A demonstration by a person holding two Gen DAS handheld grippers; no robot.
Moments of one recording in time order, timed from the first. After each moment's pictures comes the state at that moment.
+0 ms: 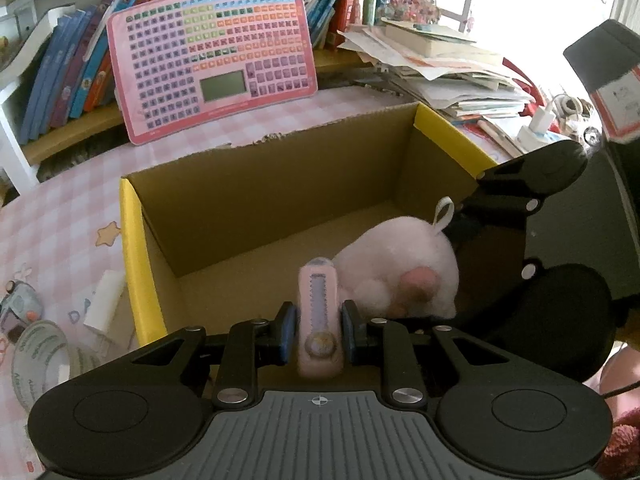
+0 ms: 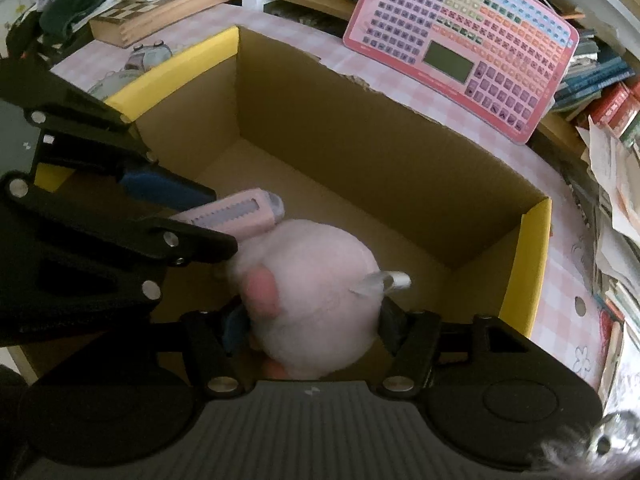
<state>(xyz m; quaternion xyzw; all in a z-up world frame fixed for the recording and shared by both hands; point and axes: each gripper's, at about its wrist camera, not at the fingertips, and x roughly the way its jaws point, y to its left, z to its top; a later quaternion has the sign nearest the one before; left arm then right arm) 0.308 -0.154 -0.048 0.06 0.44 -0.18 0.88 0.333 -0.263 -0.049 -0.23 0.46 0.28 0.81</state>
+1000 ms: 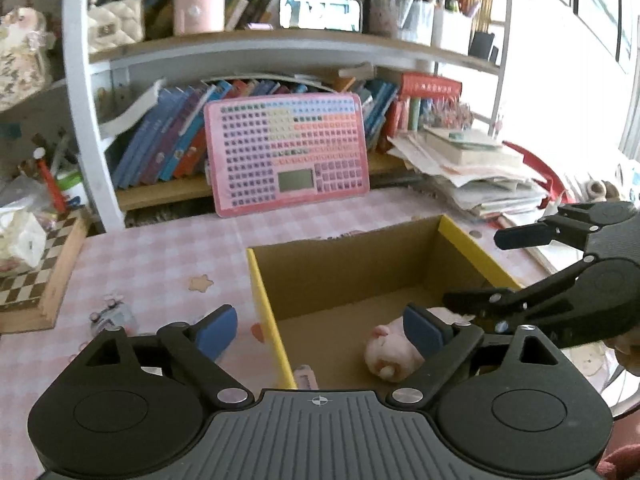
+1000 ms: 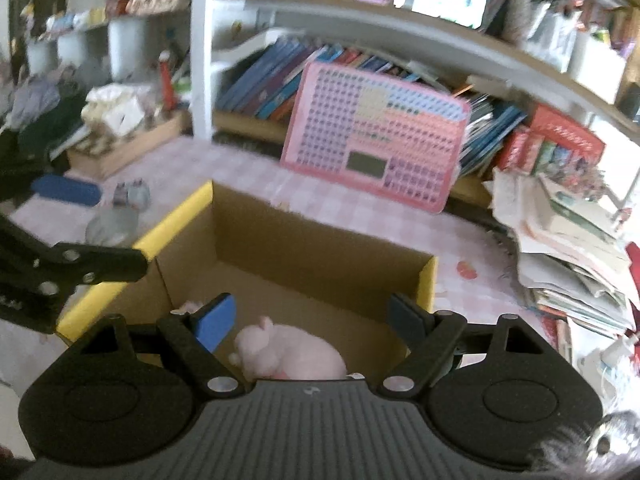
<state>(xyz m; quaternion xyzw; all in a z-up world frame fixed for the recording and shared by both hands) 0.236 -0.095 0.028 0.01 0.31 -0.12 0.94 0.271 -0.294 0.035 -0.13 0.31 0.20 0.92</state>
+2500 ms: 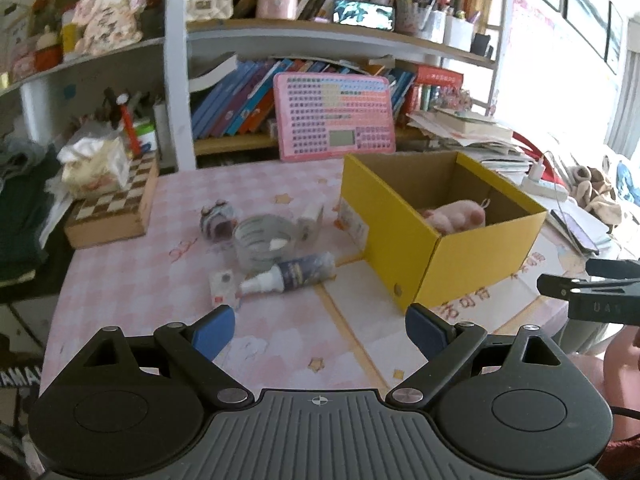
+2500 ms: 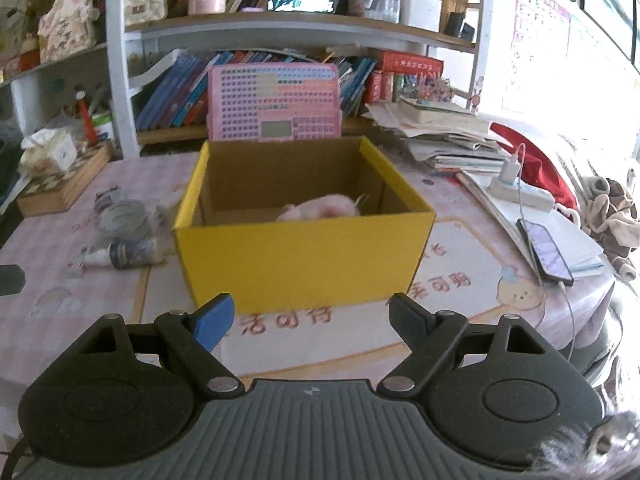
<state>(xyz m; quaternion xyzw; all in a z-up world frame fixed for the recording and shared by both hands) 0.087 0.054 0.001 0.01 0.33 -0.12 0.94 0.060 -0.204 -0.003 -0.01 0.31 -0.03 0.95</state>
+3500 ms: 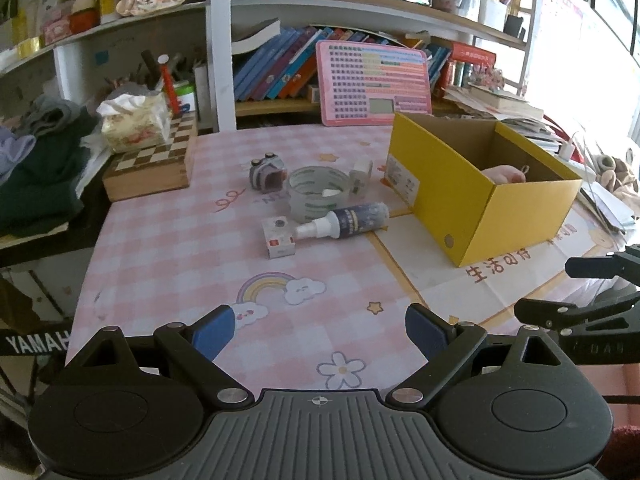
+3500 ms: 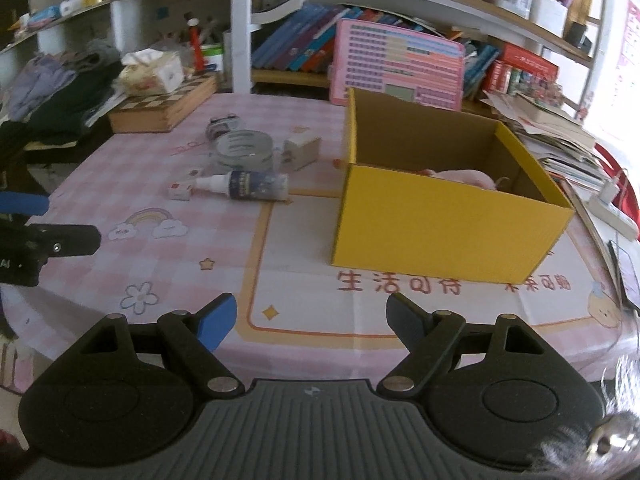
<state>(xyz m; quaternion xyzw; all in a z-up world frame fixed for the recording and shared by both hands) 0.073 0.095 -0.025 0.01 0.36 -0.09 0.93 0.061 -0.118 -0.029 -0.08 0.36 0.11 0.92</state>
